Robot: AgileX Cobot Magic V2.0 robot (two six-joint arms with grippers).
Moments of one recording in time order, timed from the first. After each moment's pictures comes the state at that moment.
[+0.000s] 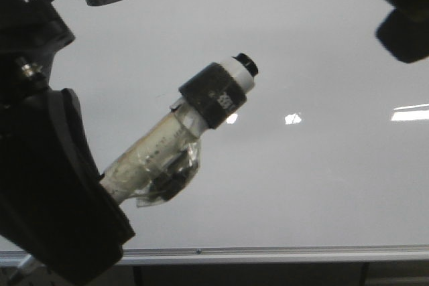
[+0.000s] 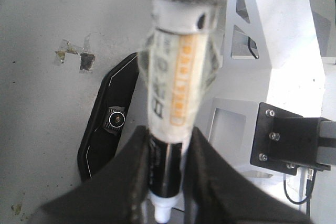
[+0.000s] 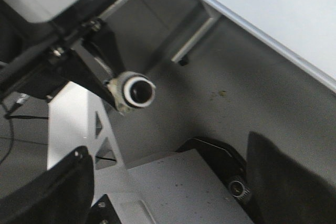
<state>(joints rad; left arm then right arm) -0.69 1.34 -0.84 -0.73 1.03 0.89 0.29 1.01 -0.82 0.87 1.07 -0.67</state>
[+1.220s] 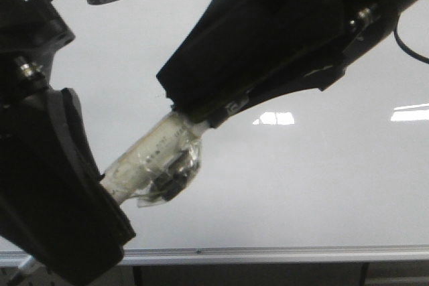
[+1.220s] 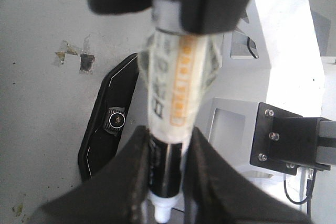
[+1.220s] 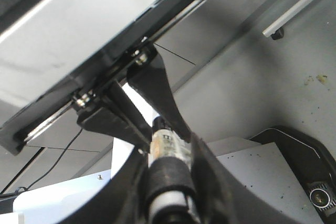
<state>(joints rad) -0.69 1.34 -0.84 -0.73 1.02 0.89 0.48 1.40 -0.88 1.12 1.06 -0.88</state>
